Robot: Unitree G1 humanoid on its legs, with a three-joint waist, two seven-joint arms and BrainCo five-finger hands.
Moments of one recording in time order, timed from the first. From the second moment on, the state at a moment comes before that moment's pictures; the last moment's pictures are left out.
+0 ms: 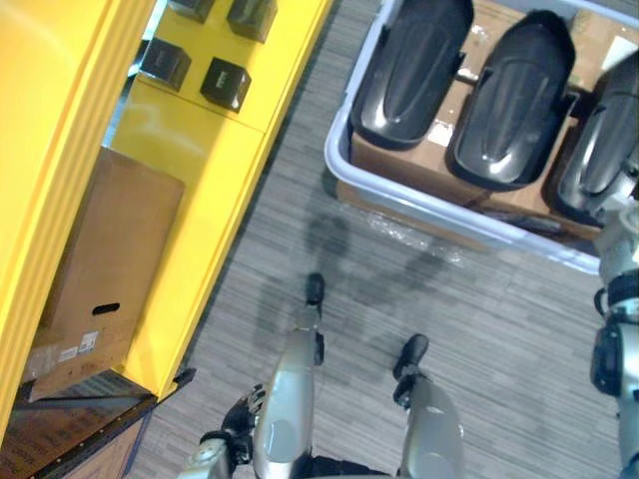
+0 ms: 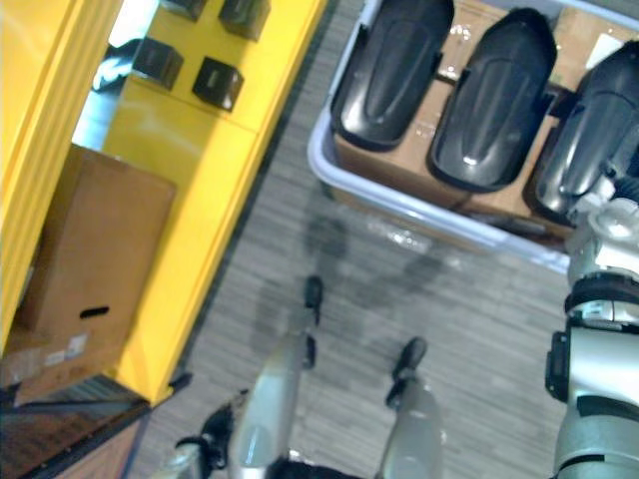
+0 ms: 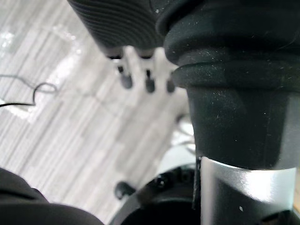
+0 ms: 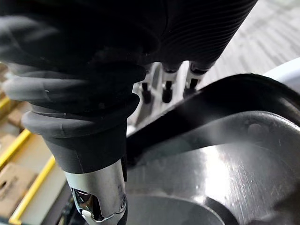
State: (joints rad) left arm 0.04 0.18 -0.18 0.89 -0.46 -0.10 -0.18; right arm -0.95 -0.79 -0.11 1.06 0.50 0.04 -0.68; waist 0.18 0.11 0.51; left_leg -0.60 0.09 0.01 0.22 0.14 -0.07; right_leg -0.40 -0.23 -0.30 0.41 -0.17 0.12
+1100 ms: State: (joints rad) left arm 0.11 0.14 -0.09 0.81 -0.58 -0.10 -0.20; right arm -0.99 -0.90 0.04 1.00 0.40 0.38 -0.59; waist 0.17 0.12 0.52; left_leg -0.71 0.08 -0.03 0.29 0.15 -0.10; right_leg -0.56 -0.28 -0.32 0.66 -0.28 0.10
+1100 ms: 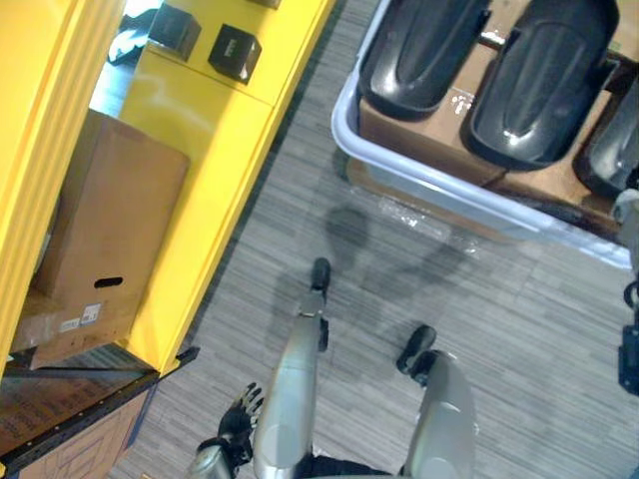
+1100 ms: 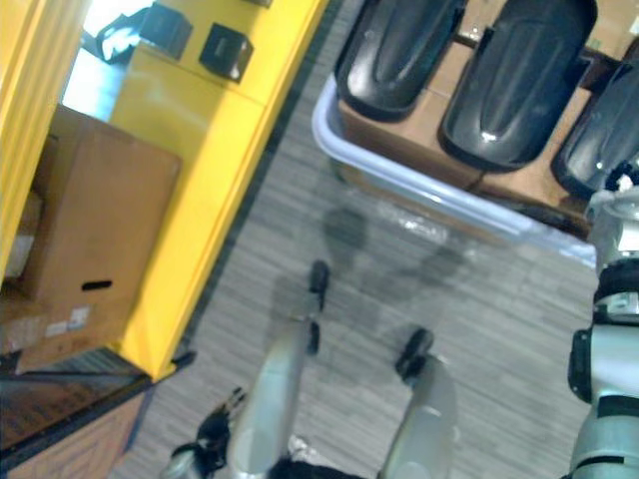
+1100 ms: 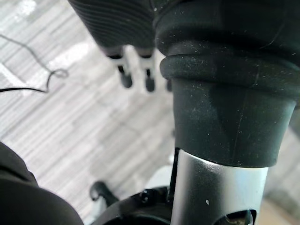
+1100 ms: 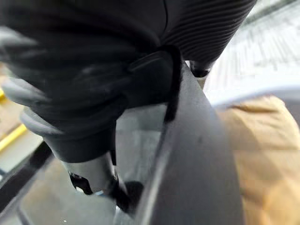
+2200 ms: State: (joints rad) left arm 0.17 0.20 -0.13 0.77 -0.82 -0.11 -0.12; right arm -0.94 -0.84 0.04 0.98 0.08 0.37 -0.68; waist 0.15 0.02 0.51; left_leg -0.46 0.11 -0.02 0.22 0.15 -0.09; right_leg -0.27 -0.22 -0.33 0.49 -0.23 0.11
